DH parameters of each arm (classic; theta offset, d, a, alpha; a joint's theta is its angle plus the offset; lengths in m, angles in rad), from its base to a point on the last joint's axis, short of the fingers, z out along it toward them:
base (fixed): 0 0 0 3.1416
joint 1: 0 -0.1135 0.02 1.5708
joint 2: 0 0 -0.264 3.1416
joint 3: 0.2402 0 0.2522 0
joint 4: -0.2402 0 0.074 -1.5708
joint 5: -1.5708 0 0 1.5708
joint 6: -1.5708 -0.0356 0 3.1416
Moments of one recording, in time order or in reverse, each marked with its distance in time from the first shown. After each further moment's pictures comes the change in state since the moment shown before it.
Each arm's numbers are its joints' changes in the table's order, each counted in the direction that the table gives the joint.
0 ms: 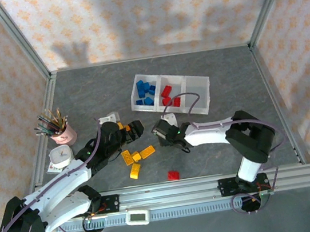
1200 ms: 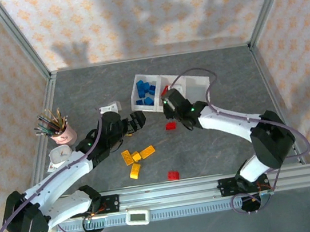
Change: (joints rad) left arm -0.006 0.093 0.168 -0.033 0.031 -0.078; right arm 0.228 -0.146 0.164 0.008 0.066 0.154
